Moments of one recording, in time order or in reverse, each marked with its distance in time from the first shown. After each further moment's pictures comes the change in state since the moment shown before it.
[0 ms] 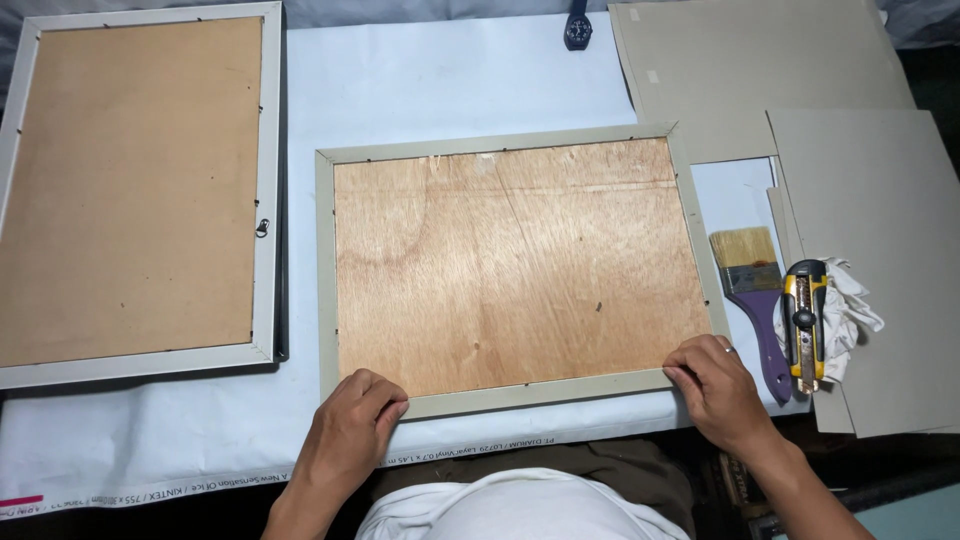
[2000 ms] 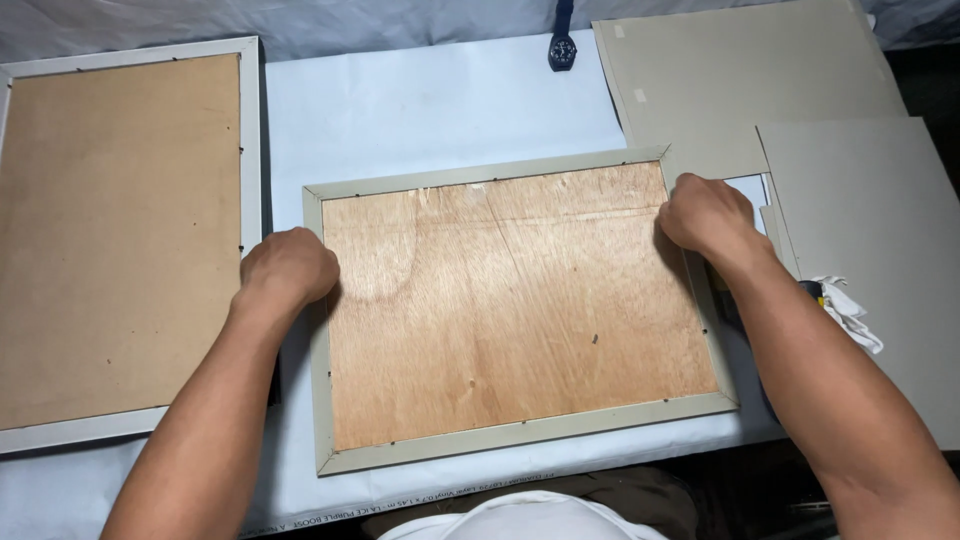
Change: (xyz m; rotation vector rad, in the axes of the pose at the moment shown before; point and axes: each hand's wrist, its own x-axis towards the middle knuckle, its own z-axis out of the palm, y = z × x) left_hand 0.233 -0.019 -0.096 0.358 -0.270 -0.503; right_hand 0.253 0.016 -0.044 -0.373 -0.342 0.490
